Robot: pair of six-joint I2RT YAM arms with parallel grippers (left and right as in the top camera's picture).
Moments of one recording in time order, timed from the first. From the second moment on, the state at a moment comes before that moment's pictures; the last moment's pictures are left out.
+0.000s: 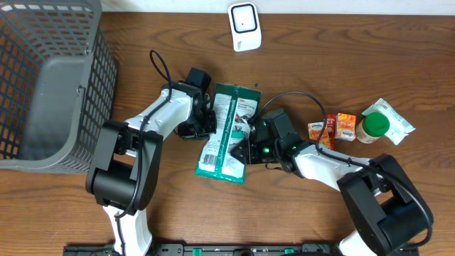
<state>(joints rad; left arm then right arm) -0.34 2.00 1.28 -0.82 0.22 -0.38 0.53 1.76 0.72 0.08 -0.53 0.55</state>
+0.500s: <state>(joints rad) -0.36 1.96 1.22 -0.73 0.22 -0.41 0.56 1.76 0.72 0.15 -0.47 0.57</state>
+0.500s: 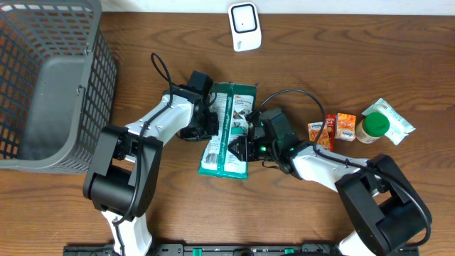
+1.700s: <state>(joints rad) -0.06 1.05 1.15 -0.79 -0.14 -0.47 0.42 1.24 0.72 -0.20 -0.88 0.28</state>
